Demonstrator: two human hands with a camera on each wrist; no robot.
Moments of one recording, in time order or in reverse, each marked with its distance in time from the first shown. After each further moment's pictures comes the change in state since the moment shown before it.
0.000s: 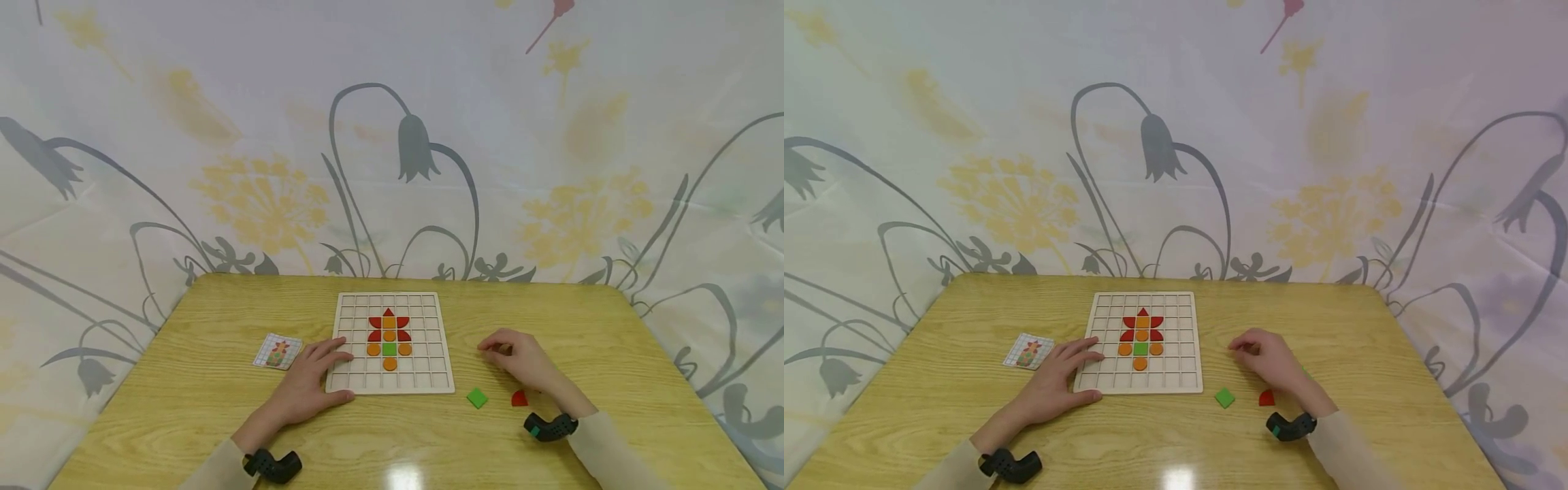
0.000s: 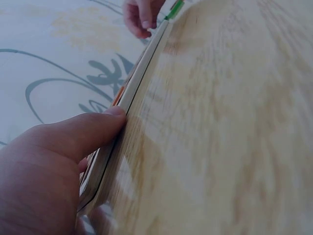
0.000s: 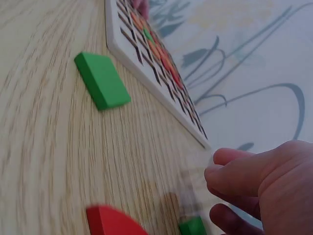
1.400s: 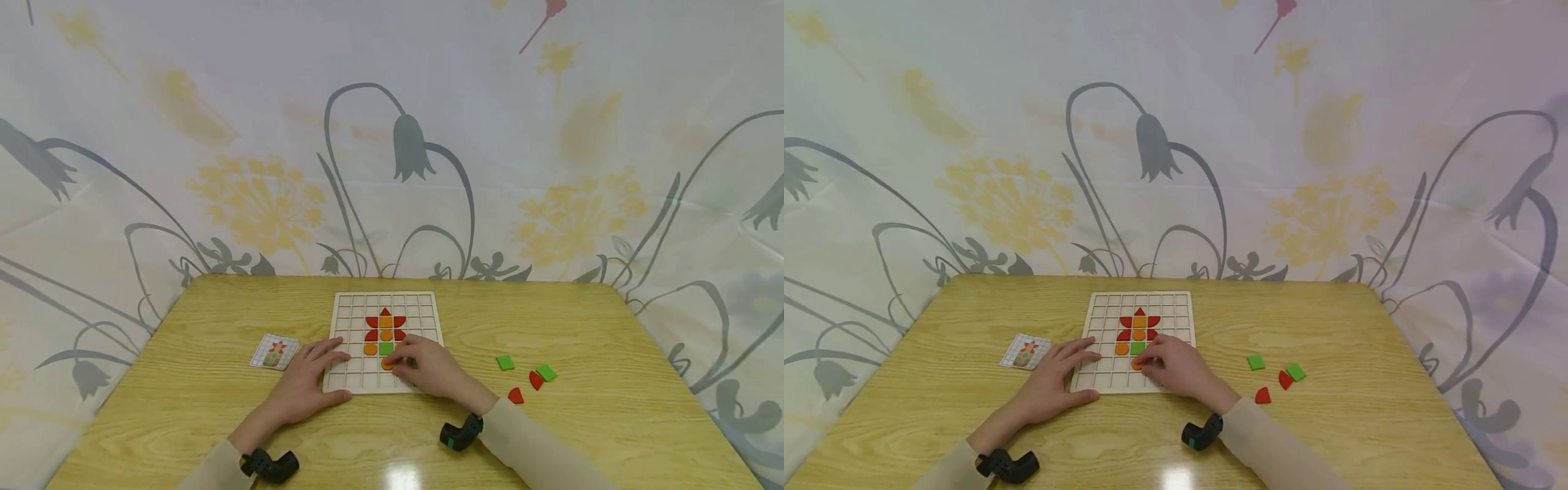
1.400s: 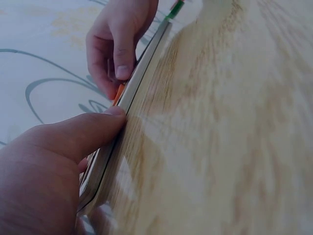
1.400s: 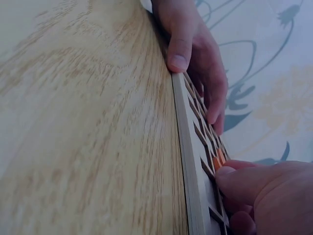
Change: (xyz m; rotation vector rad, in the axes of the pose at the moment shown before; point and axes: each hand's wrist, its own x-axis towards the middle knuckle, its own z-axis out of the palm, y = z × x) left_hand 0.001 -0.003 0.003 0.008 0.005 -0.005; right_hand 0.055 -0.085 0.098 -0.082 -0.176 -0.165
